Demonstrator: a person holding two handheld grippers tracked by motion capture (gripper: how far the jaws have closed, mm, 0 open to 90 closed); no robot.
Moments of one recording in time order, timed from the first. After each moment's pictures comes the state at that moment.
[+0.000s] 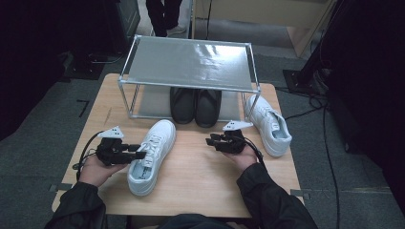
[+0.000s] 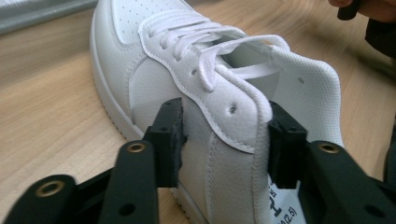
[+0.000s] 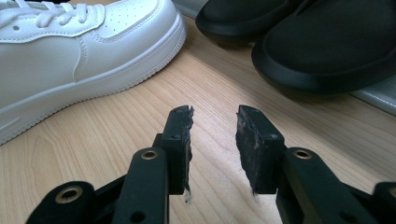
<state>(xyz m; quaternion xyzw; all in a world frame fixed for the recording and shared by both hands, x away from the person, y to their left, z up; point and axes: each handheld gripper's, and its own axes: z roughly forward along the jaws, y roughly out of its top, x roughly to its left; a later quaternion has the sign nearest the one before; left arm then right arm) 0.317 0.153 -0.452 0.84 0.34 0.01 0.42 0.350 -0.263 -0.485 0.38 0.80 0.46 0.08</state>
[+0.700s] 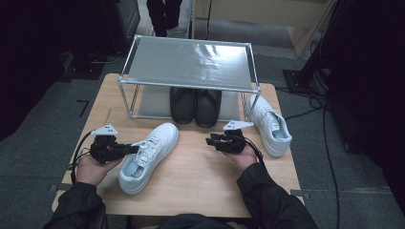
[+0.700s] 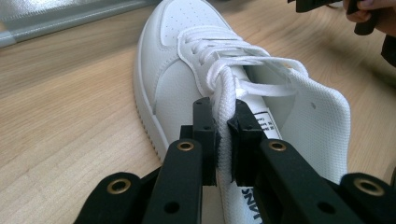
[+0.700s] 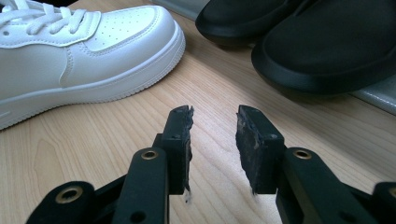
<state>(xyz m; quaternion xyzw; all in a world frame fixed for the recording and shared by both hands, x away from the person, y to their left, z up) 0.317 0.165 -0.444 0.82 0.39 0.01 0.42 0.351 -0.264 -0.485 0.38 0.80 0.46 0.07</state>
